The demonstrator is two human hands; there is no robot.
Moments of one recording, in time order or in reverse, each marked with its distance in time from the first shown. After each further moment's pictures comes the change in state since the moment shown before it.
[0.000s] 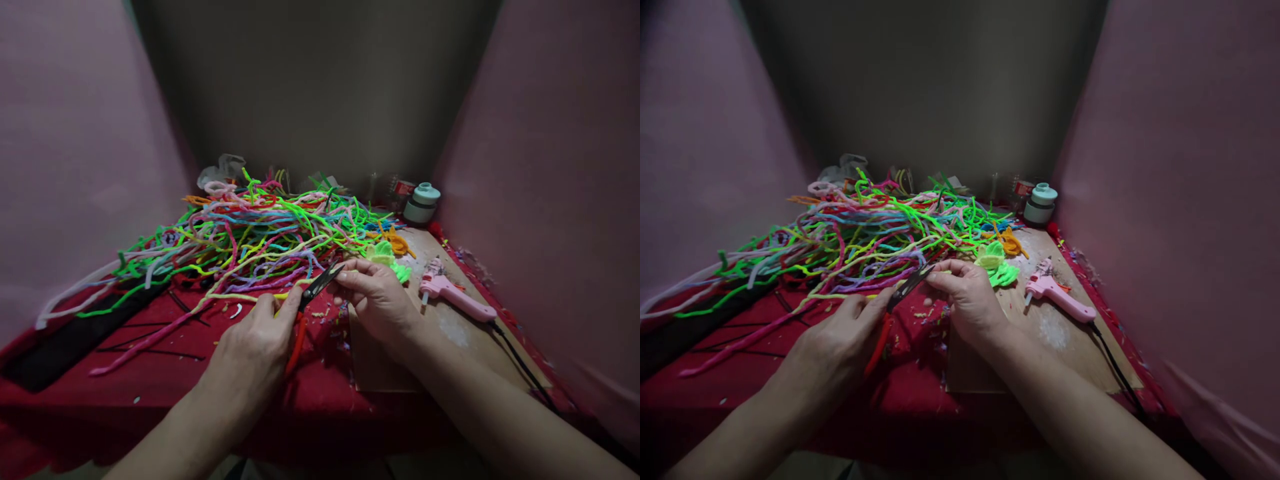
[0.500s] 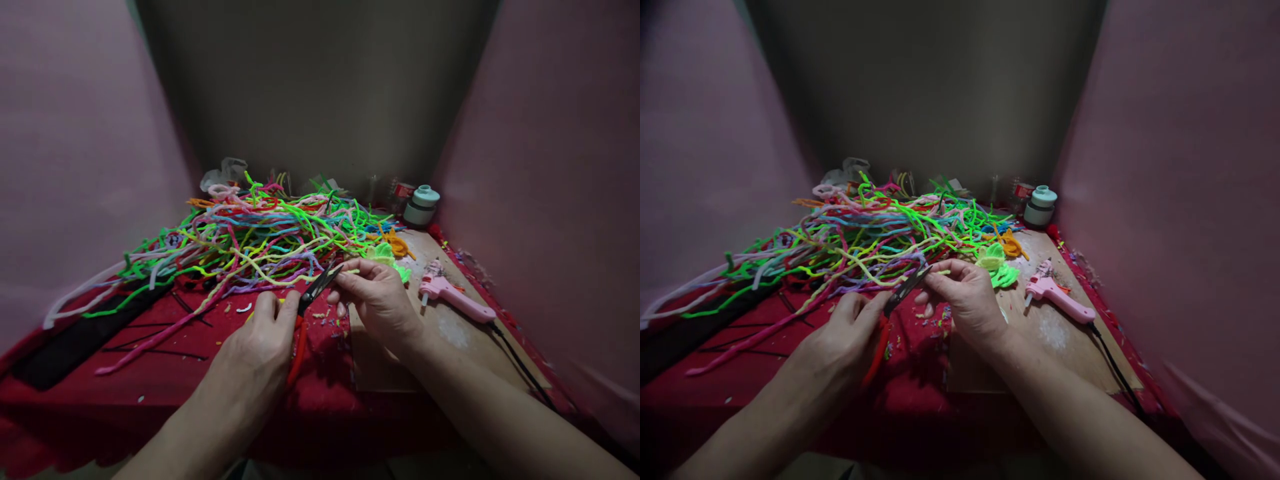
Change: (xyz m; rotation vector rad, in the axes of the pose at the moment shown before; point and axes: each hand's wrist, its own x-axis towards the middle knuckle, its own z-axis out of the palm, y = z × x) left_hand -0.003 0.005 -0.007 -0.026 -0.035 -0.032; right_hand -0.004 0.002 -0.002 -0.079 -0.077 -0.081
